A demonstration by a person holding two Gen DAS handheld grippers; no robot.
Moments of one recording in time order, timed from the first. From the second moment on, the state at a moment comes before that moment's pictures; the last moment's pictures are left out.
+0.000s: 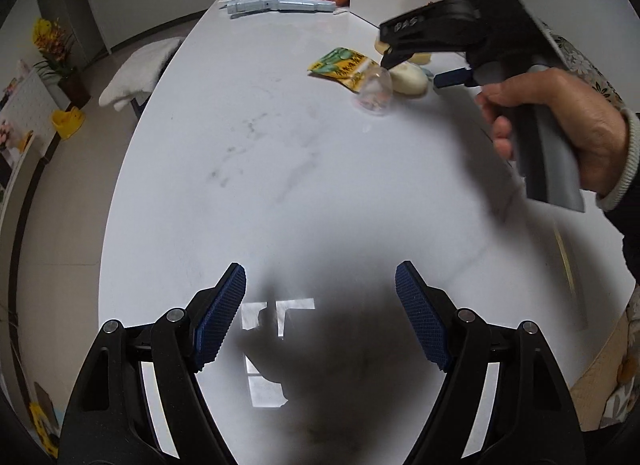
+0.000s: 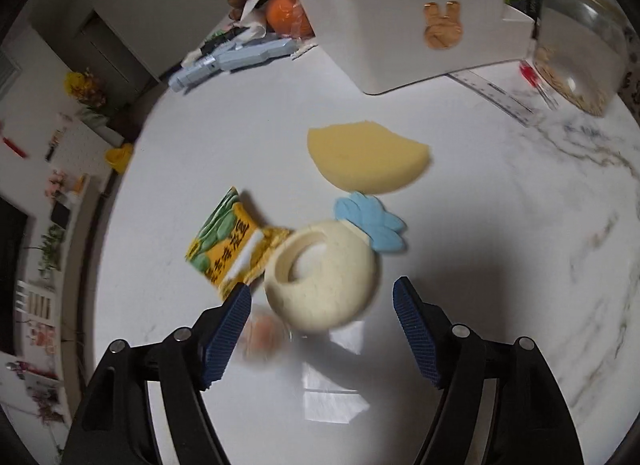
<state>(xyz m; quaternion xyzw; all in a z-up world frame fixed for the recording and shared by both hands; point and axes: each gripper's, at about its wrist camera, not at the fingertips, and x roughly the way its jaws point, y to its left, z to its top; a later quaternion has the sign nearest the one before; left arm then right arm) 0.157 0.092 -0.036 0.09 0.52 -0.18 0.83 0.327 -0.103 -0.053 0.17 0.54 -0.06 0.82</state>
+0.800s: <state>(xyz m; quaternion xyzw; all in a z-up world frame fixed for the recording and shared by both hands) 0.294 -0.023 -0.078 0.13 0.46 -0.24 0.85 0.224 -0.153 -0.061 0.06 0.53 -0.03 0.85</state>
